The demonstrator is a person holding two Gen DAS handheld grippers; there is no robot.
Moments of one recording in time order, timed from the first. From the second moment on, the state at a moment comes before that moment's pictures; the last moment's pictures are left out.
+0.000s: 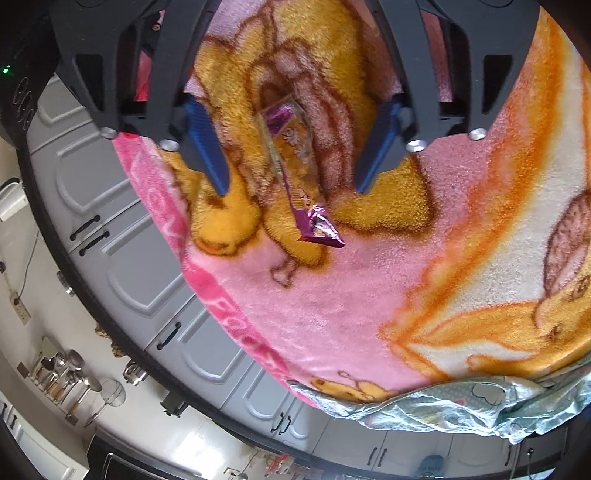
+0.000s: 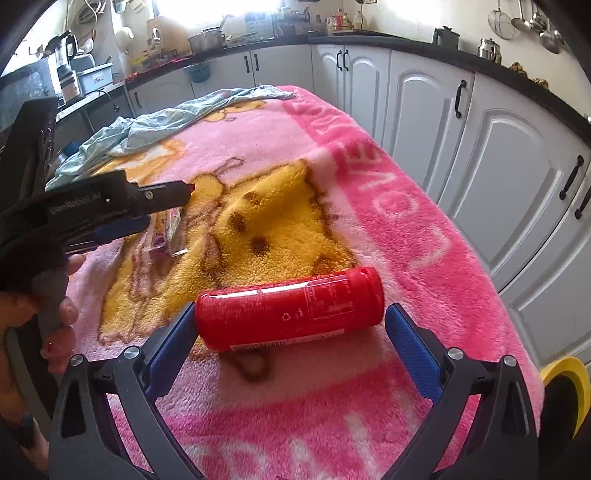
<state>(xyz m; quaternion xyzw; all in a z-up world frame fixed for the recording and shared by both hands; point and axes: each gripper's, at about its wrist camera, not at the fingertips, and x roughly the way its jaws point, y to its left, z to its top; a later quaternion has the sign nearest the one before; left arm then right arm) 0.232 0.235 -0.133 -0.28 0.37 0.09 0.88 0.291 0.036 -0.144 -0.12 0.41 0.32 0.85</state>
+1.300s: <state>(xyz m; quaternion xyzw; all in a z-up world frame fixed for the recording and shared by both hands) 0.221 0.045 -0.031 -0.16 0.31 -0.11 0.93 0.228 -0.159 -0.048 -0.03 0.31 0.26 0.91</state>
